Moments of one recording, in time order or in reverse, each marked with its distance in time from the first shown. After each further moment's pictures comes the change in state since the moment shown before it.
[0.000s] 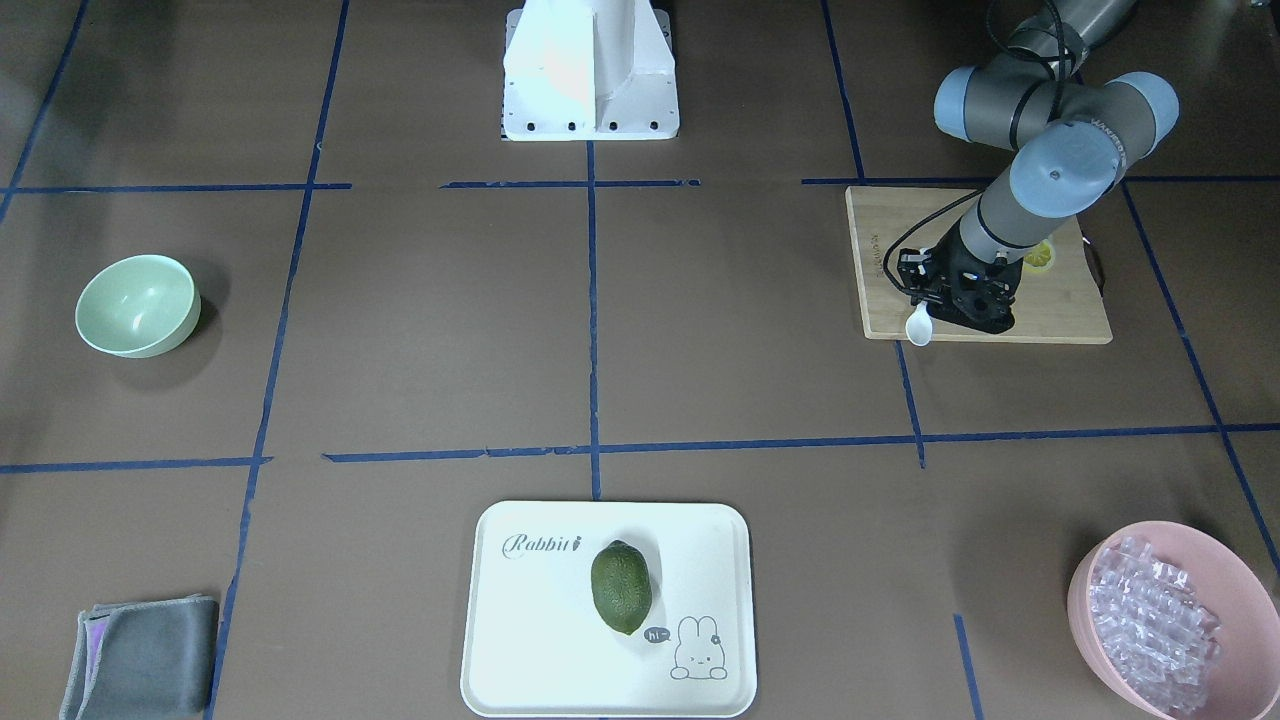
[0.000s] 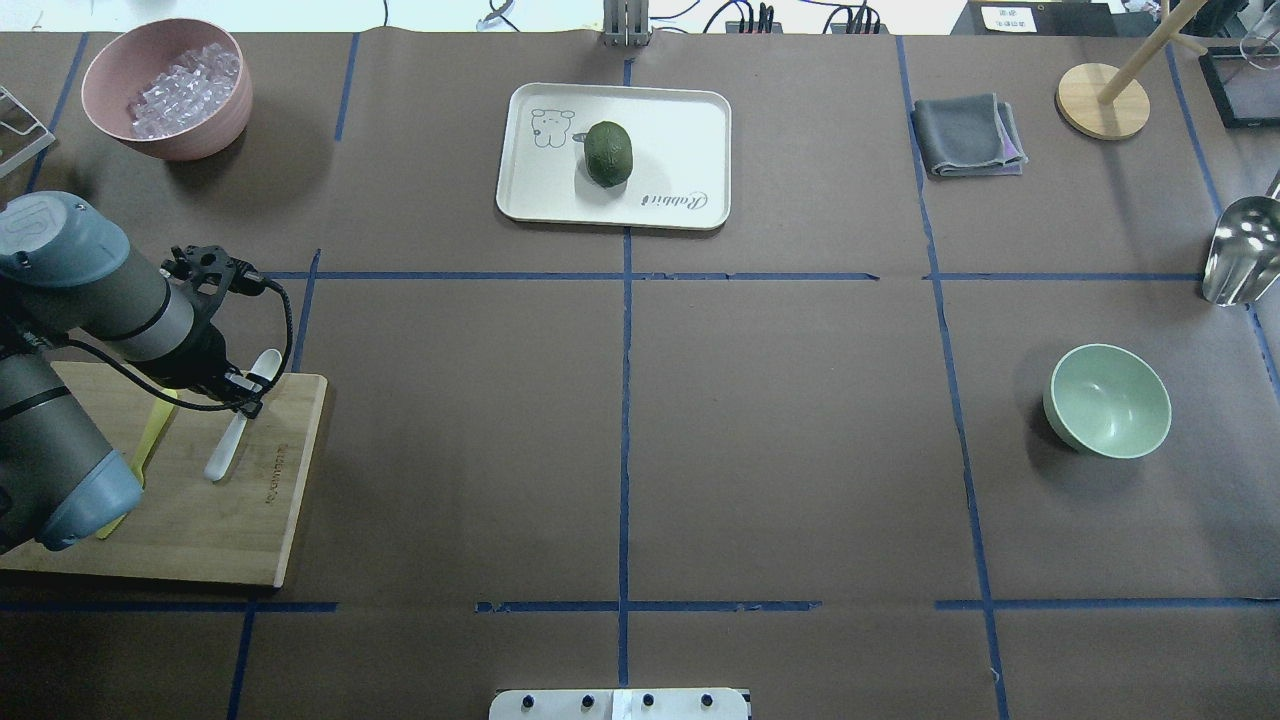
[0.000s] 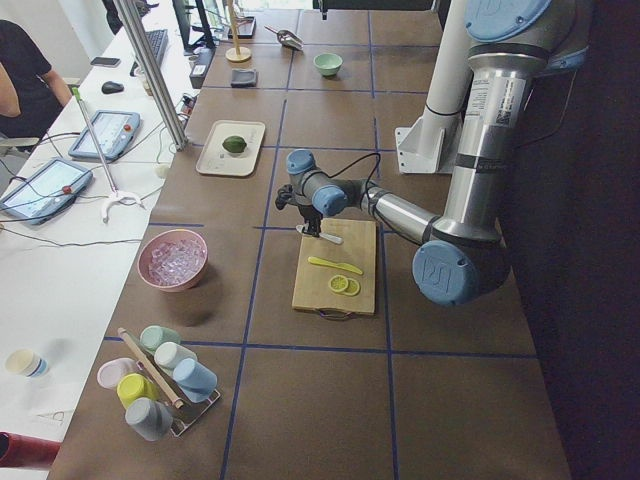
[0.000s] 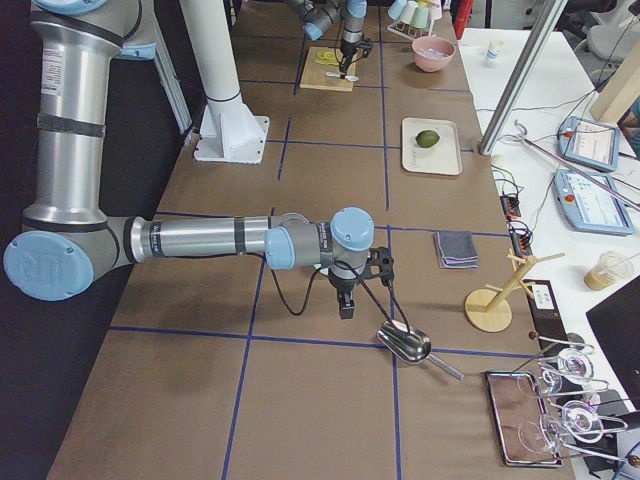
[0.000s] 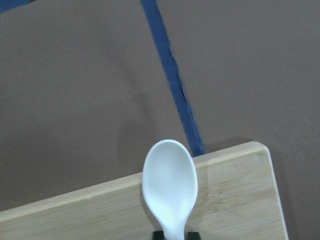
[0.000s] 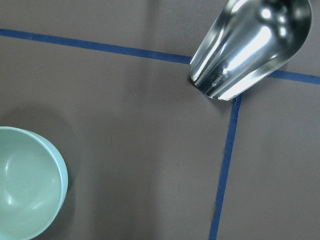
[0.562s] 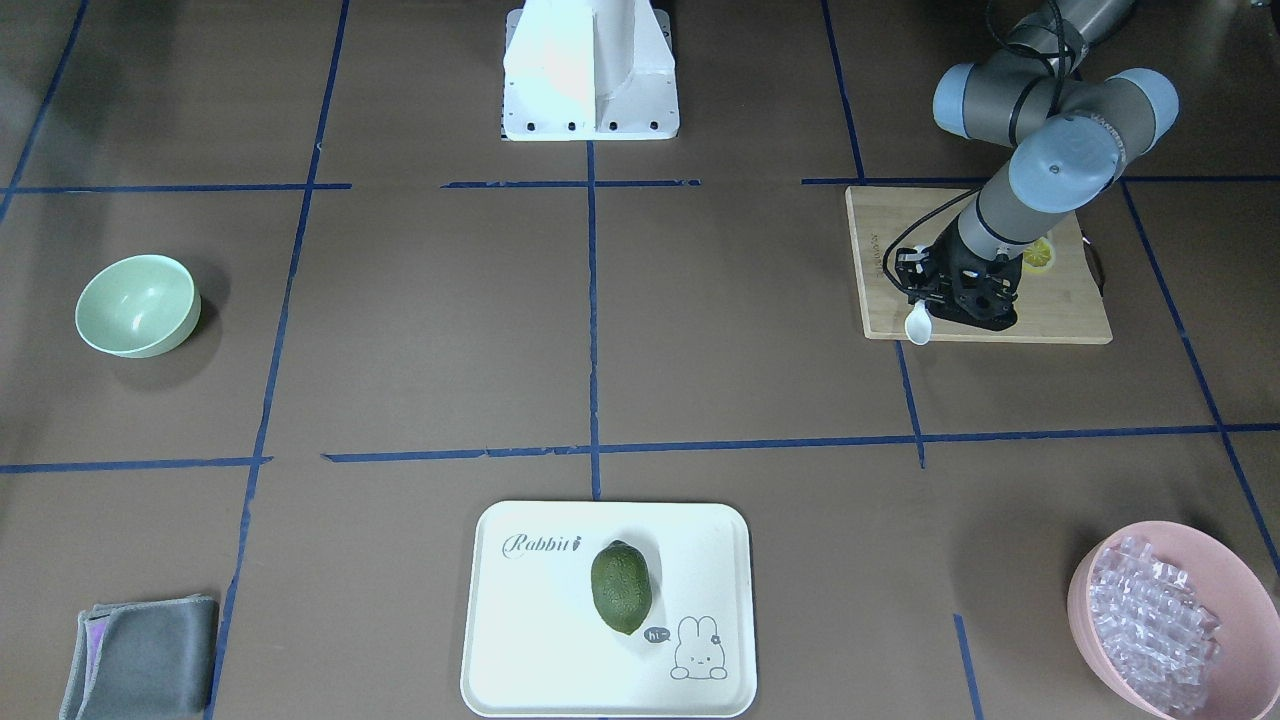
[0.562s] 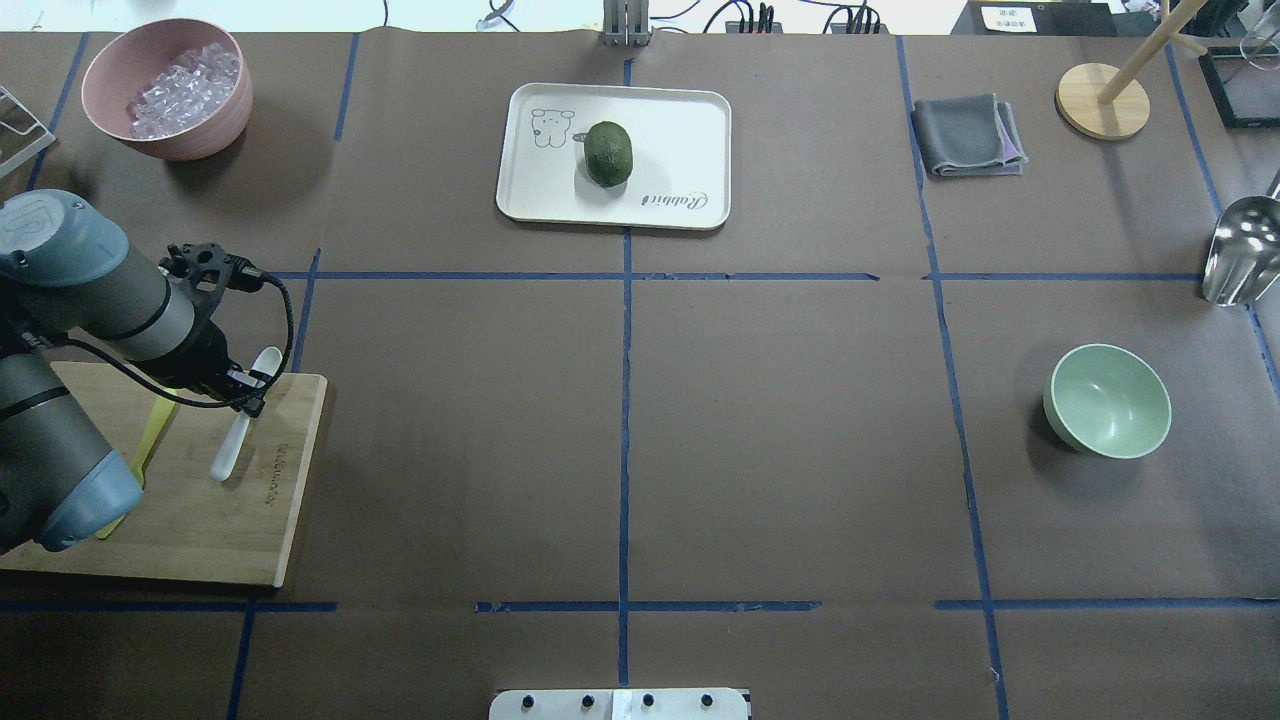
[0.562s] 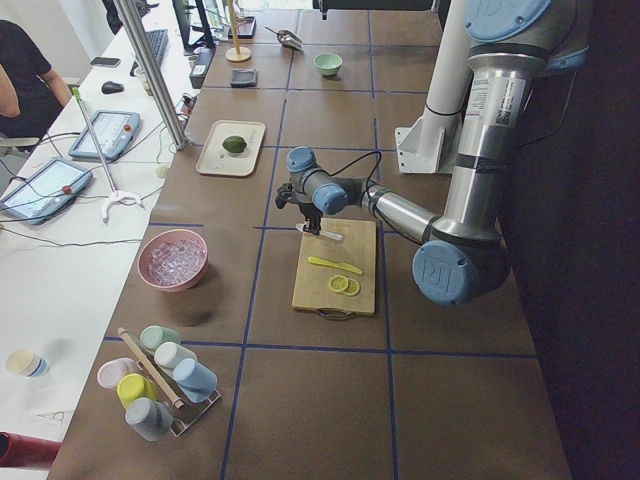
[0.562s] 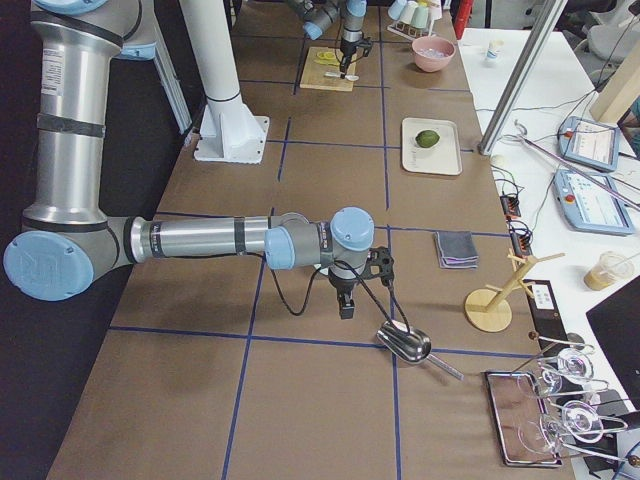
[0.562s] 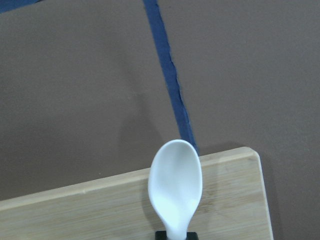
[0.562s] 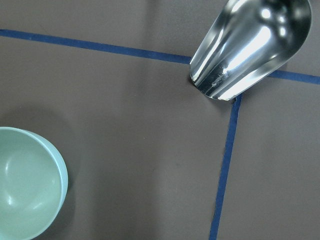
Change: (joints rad) left arm 0.000 0.001 -0.009 0.000 -0.001 -0.040; right arm -0.001 0.000 0.000 0.000 0.002 0.009
